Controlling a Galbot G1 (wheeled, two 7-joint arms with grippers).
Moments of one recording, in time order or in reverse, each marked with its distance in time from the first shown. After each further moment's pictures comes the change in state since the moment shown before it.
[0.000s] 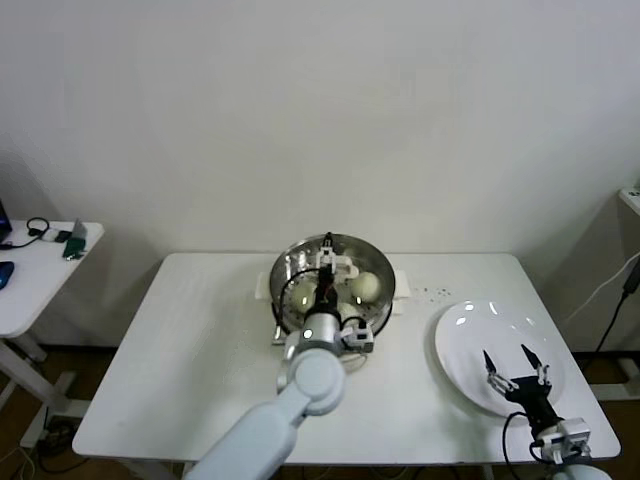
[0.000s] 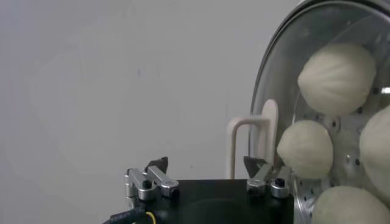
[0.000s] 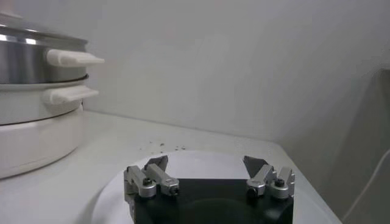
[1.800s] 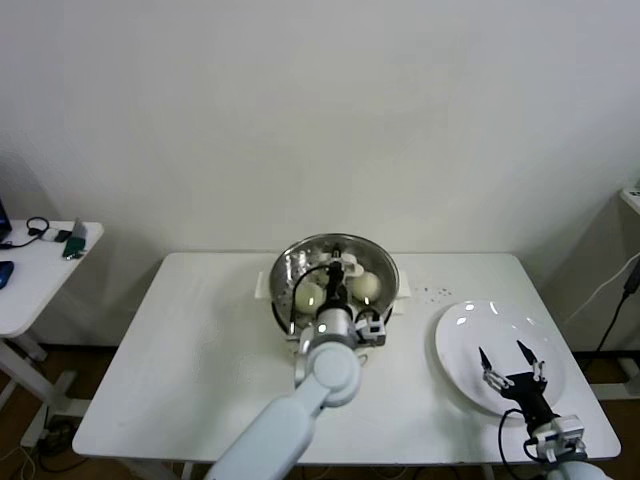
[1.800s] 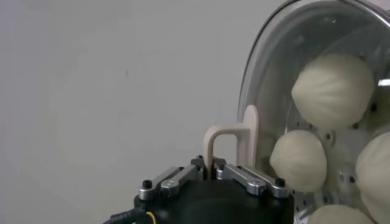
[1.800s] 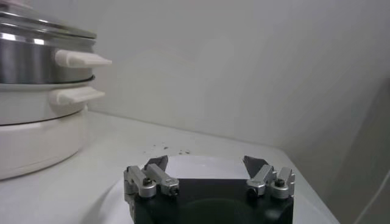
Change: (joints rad) left arm -0.020 -0.102 -0.021 0.094 0.074 0.000 0.024; right arm 0.001 -0.010 -0.026 0.011 -0.020 0.012 0.024
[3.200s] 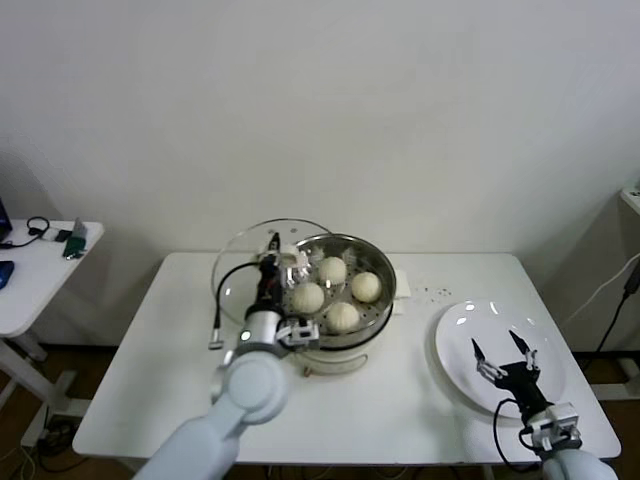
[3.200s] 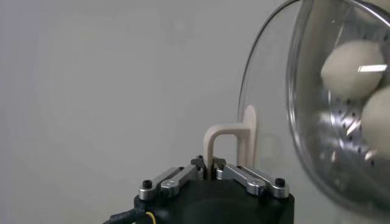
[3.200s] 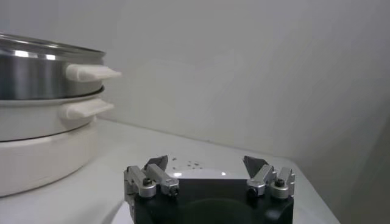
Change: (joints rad) left arm 0.098 0.265 -0.102 -0.319 -0.095 0.001 0.017; right arm 0.013 -0.043 -0.047 0.033 0.023 -0.036 0.023
